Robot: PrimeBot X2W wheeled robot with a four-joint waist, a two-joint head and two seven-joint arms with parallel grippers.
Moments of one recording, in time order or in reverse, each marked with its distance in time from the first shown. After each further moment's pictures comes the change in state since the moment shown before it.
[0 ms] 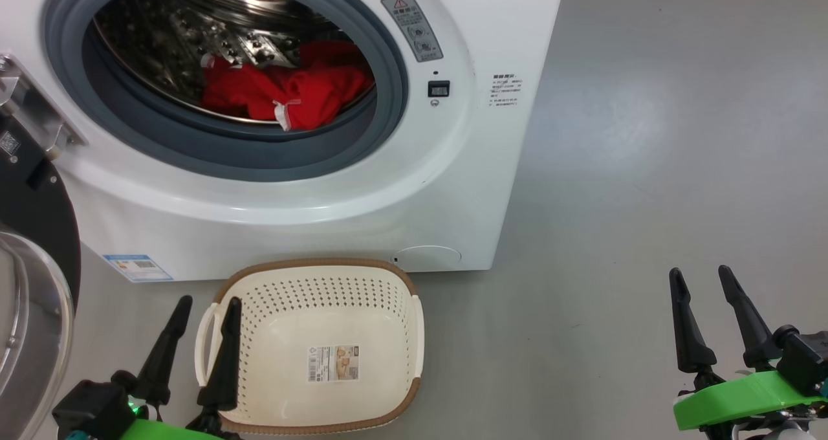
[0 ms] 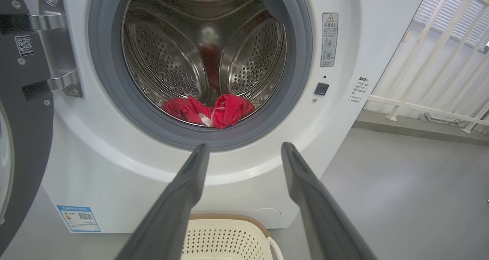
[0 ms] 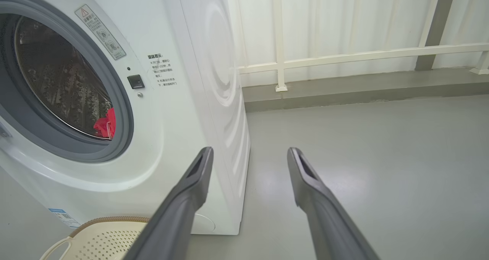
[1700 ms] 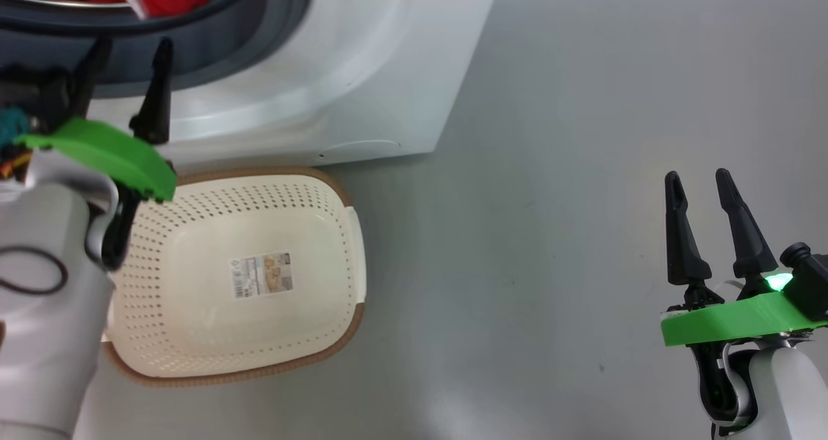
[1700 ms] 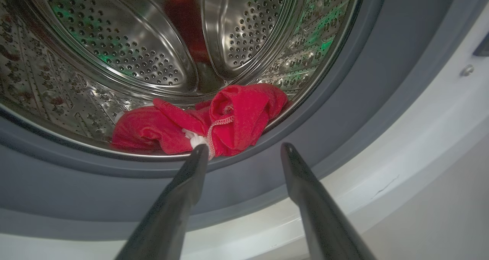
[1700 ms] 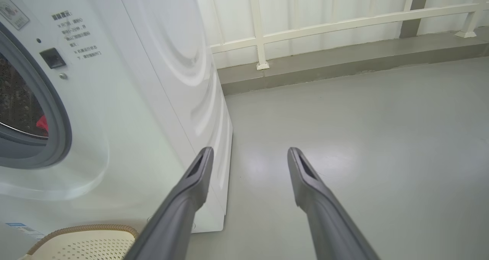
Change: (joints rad) left arm -0.890 0.133 -0.244 0.682 -0.030 0.000 0.010; right arm -0.195 0.019 0.024 -0.035 0.055 0.000 0.000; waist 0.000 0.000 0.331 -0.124
